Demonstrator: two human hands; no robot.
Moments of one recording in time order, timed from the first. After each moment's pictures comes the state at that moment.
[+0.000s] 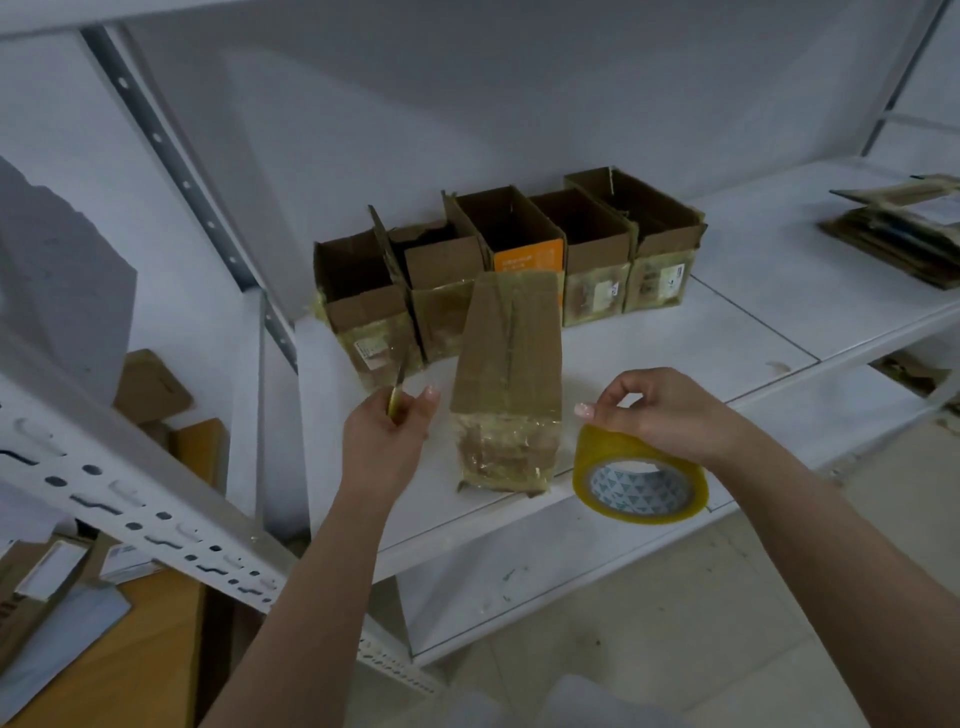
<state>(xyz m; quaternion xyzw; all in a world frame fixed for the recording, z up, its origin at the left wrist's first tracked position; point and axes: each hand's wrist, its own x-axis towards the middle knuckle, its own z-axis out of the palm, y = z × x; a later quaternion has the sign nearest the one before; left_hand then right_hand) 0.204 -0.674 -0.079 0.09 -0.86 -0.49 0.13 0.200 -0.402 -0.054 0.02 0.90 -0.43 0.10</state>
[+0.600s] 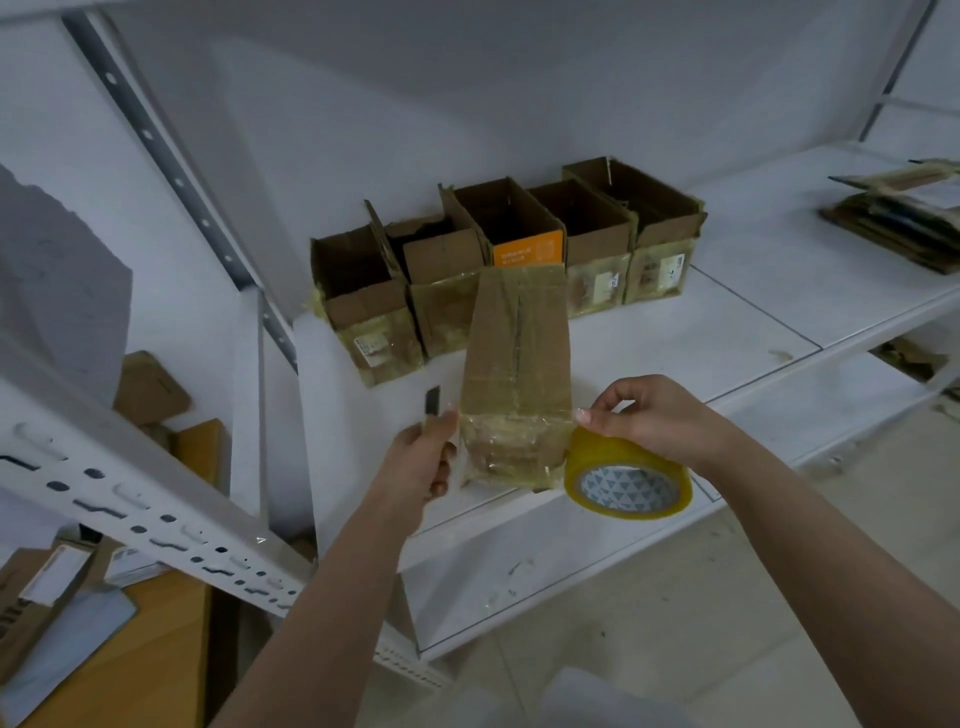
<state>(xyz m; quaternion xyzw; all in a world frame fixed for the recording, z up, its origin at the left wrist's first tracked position) 0.206 -0.662 -0.098 0.18 -0.69 -0.69 -0.13 0.201 -0.408 -0.073 0.03 0.88 -0.46 0.12</state>
